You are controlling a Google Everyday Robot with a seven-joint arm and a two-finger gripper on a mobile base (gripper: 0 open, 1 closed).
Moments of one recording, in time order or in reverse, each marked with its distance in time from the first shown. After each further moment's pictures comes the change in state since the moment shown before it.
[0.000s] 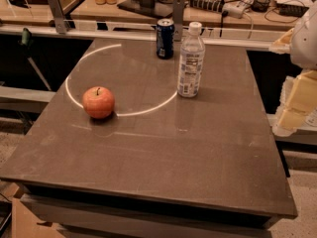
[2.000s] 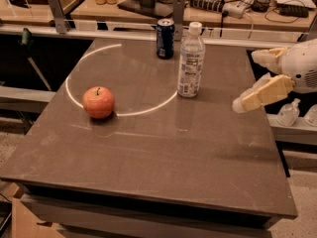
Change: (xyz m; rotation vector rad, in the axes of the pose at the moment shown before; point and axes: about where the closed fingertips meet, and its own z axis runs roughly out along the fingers) arm -0.038 -0.052 0.056 -0.040 -0.749 0.303
